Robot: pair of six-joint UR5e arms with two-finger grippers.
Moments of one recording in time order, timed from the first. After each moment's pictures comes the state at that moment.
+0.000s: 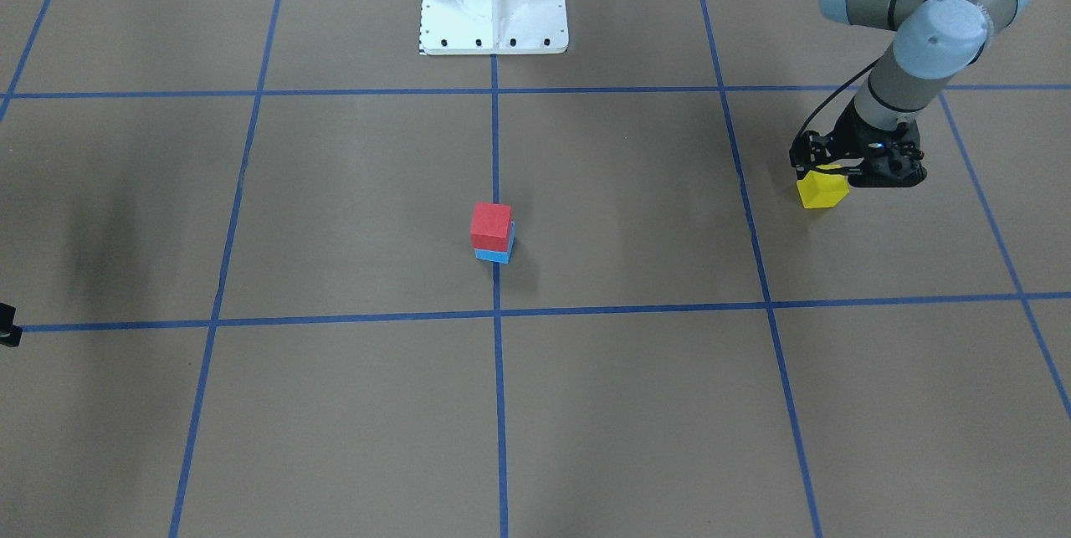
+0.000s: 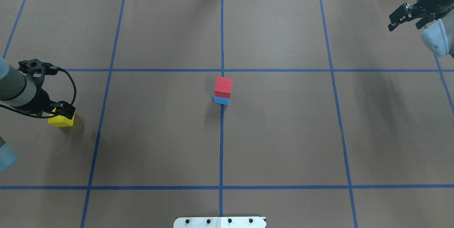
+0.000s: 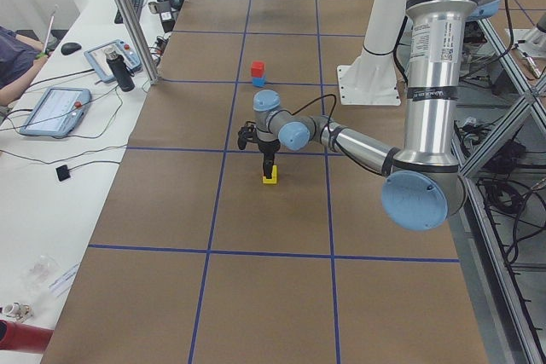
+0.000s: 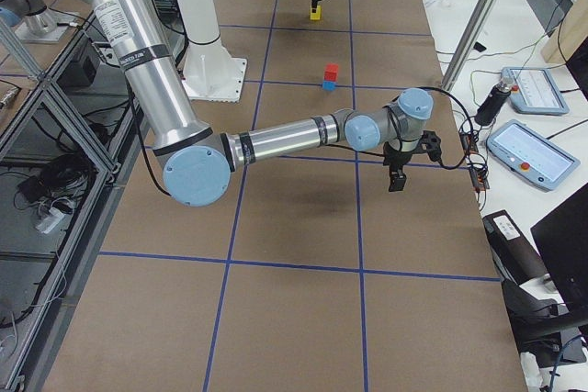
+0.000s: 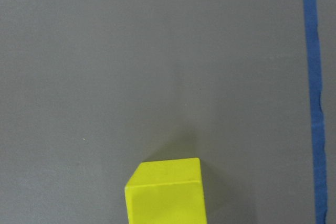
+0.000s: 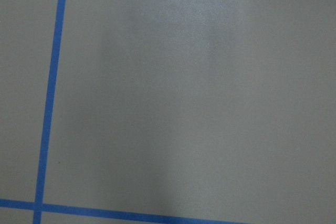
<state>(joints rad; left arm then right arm) -0.81 -1.58 -1.84 -1.81 -2.06 -0.82 1.26 -1.17 1.40 -1.46 2.28 0.37</state>
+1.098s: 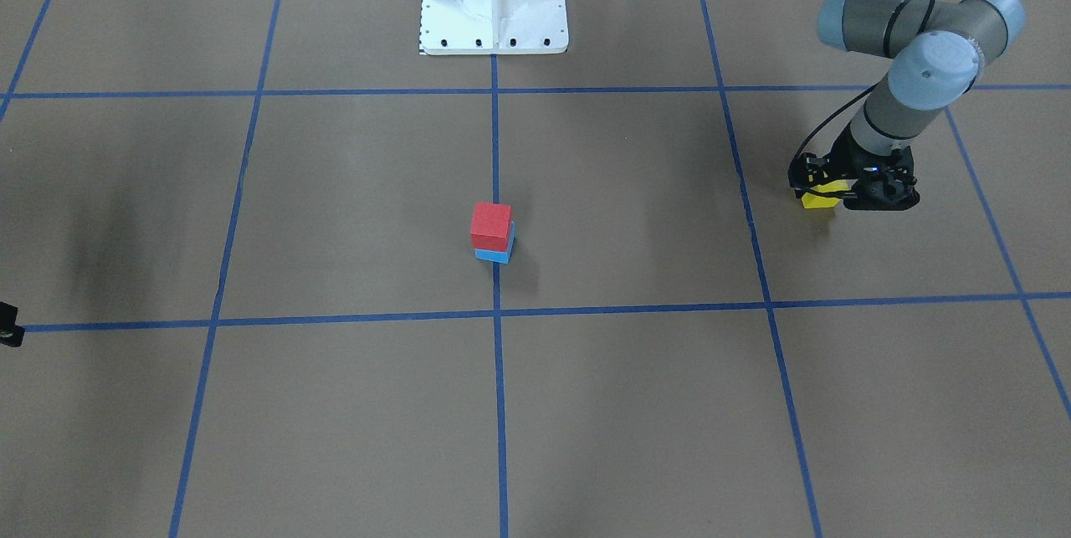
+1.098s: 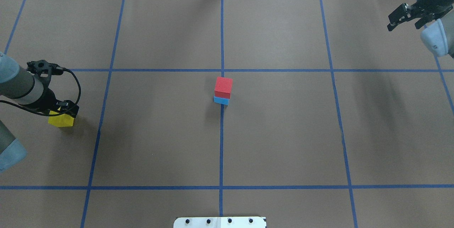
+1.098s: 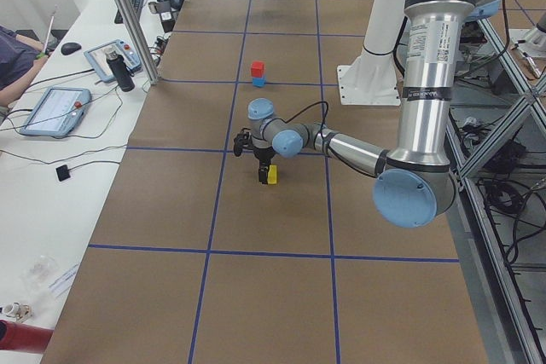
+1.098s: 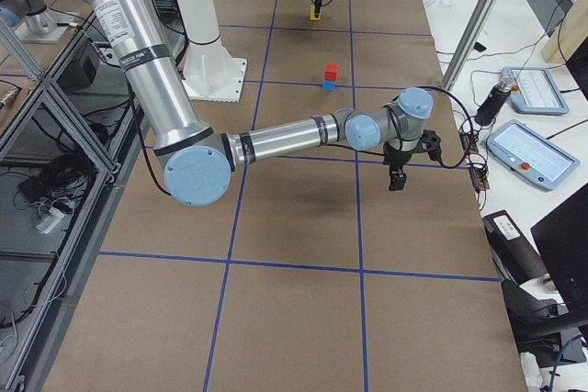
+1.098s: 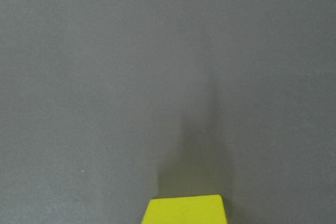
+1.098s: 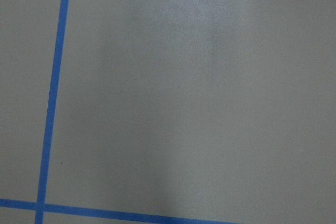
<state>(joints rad) -0.81 -1.62 -1.72 -1.89 -2.07 -0.81 1.26 -1.16 1.40 -1.46 2.28 0.37</state>
